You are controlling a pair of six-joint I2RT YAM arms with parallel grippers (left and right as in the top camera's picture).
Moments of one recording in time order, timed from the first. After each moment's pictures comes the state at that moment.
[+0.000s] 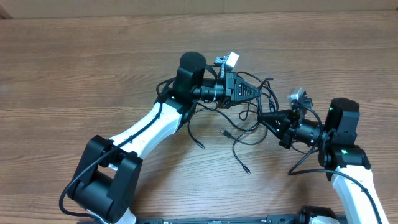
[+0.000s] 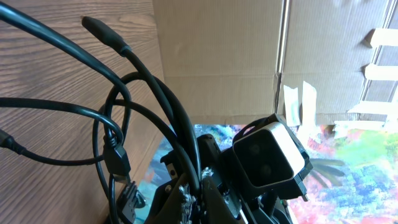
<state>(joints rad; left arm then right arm) -0.53 1.80 1.13 0.44 1.06 -1.28 -0.10 1.07 0.59 -0.18 -1.10 -0.14</state>
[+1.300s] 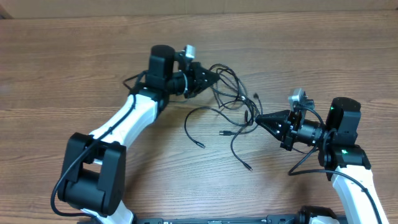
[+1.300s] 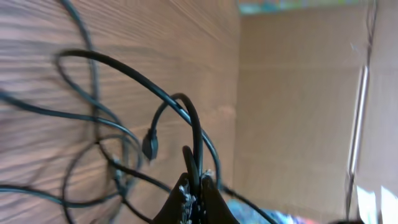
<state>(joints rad) -0.30 1.80 1.13 0.09 0.80 -1.01 -0.10 1.07 0.59 -0.14 -1.23 -0.14</state>
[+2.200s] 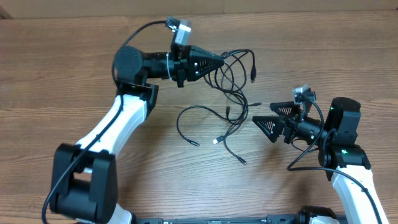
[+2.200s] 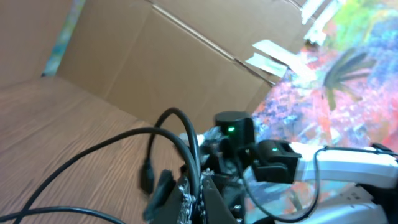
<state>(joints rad) -0.25 1.71 1.13 1.07 1.32 -1.01 -0.10 1.07 0.59 -0.15 -1.00 0.06</state>
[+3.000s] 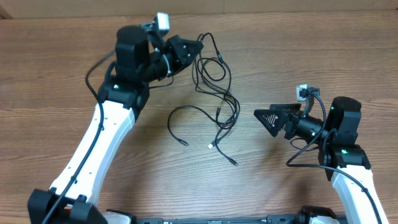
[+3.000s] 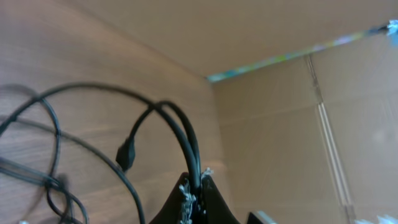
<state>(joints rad) -0.28 1.52 1.33 -0.17 0.58 -0.88 -0.10 1.07 0.59 -0.11 -0.98 0.28</state>
